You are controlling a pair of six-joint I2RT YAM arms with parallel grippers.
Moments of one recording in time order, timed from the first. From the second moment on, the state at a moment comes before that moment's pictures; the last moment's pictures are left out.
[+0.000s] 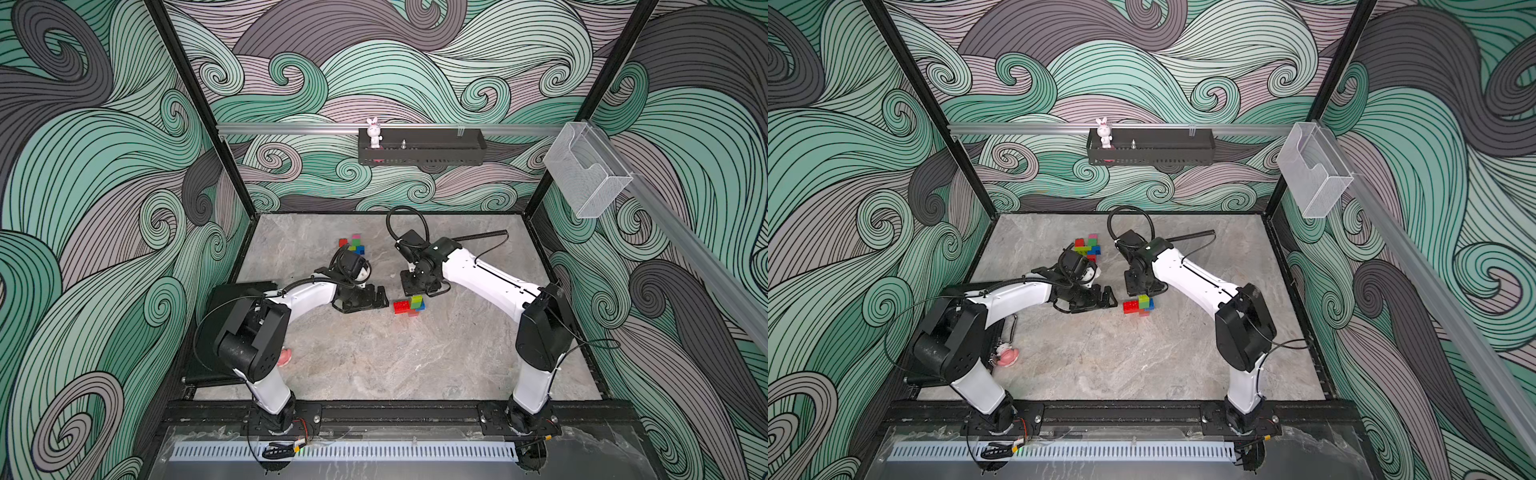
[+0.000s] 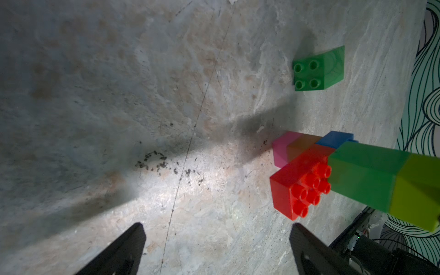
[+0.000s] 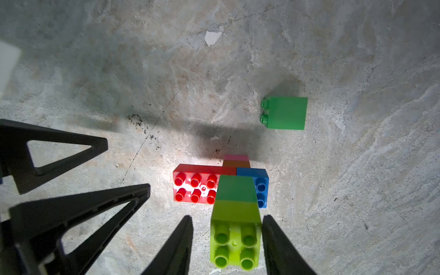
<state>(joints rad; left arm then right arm) -0.49 1.68 1.02 -0.48 0.39 -0.48 0.72 1.85 1.60 -1.06 0.05 0.47</state>
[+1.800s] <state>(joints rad) -0.45 1.50 1.00 -0.51 0.12 -0.54 0.38 2.12 1.52 -0.80 -0.34 -1.30</state>
